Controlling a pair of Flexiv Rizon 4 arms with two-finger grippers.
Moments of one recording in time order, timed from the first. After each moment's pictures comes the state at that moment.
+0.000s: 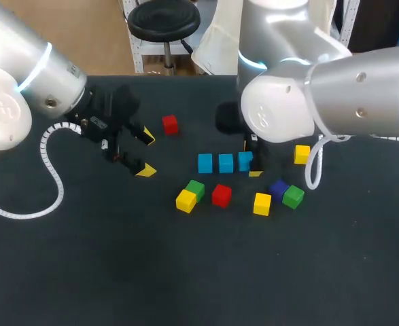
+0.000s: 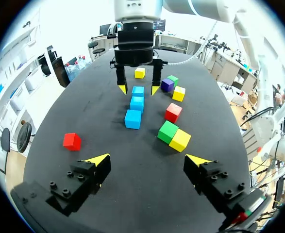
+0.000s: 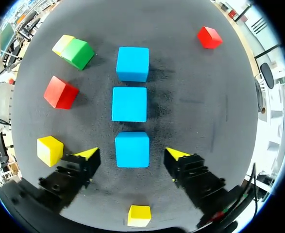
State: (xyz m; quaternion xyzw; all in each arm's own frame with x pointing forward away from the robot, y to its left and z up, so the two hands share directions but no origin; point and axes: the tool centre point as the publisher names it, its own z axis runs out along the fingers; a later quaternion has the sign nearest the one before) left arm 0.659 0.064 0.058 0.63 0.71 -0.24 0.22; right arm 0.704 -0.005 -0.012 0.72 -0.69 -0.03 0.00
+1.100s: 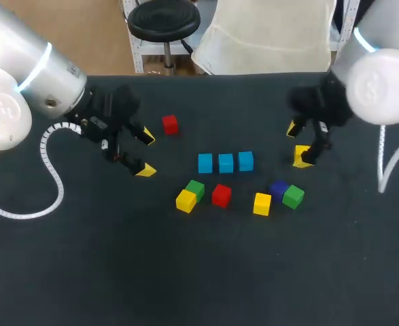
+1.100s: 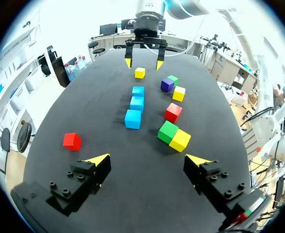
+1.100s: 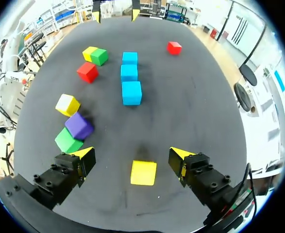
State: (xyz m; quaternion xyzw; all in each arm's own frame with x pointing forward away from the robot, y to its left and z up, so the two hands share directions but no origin) left arm 0.659 0.064 0.058 0.63 0.71 -0.24 0.22; right arm 0.703 -0.095 0.020 0.69 -0.70 -0.14 -0.15
